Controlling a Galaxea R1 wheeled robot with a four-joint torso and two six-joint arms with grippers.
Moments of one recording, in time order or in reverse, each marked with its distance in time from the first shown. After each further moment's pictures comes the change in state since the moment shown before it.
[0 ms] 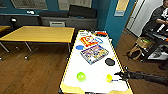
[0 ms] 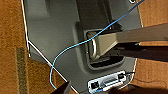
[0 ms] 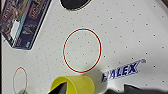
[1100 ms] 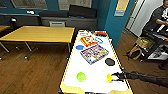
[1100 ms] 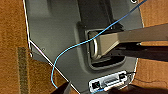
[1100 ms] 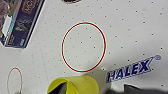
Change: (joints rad) left arm 0.000 -0.005 0.000 -0.003 0.001 0.000; right arm -0.016 0.093 -0.107 0.005 -0.010 0.000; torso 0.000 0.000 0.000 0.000
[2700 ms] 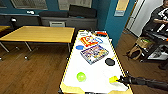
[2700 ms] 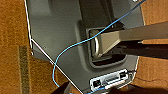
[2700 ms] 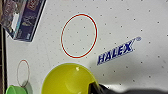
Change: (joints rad) left arm 0.002 -0.001 0.000 0.000 0.008 0.000; right arm -0.052 -0.163 0.229 0.007 0.105 -0.004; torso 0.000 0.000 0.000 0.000
